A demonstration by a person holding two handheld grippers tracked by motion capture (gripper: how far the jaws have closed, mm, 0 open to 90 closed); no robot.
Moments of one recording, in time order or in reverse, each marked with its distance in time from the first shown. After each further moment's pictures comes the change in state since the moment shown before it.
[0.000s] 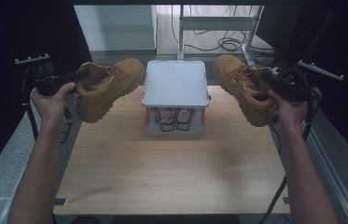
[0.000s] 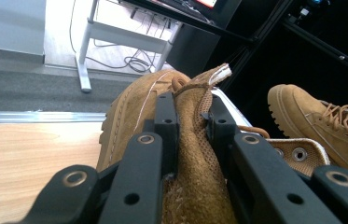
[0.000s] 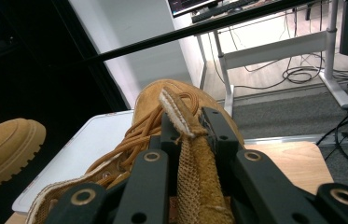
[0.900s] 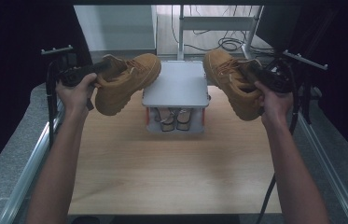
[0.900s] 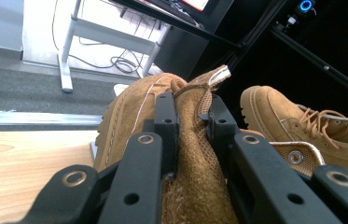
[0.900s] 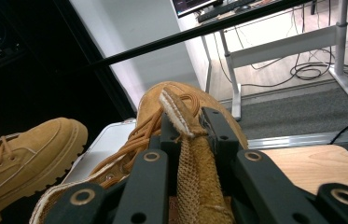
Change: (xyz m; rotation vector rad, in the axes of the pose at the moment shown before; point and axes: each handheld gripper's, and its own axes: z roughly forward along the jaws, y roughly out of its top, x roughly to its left) left arm -0.032 0.007 0.047 -0.009 -0.035 -0.052; right arm 0.037 0.011 0.021 0.000 0.005 0.035
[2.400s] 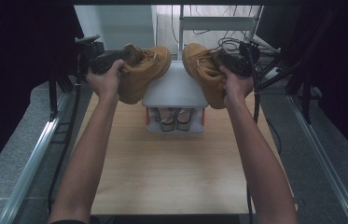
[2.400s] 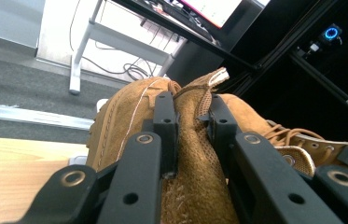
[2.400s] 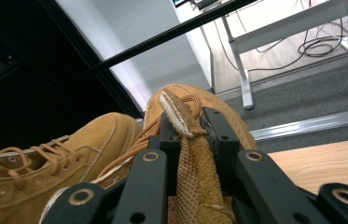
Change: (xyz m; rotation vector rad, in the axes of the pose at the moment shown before) left arm -0.036 0.009 0.070 -0.055 0.082 -0.100; right arm 0.065 0.000 0.080 0.034 -0.034 0.119
